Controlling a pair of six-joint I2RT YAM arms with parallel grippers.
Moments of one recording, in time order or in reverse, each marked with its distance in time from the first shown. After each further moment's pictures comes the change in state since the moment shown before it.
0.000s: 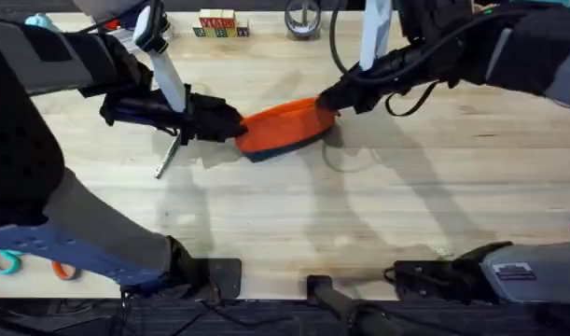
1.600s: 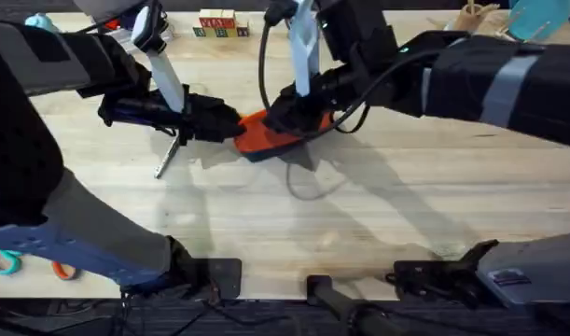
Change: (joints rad) left arm 0.007 0.000 0.000 -0.001 -0.004 0.000; right arm 0.285 0.069 0.002 0.225 0.037 0.000
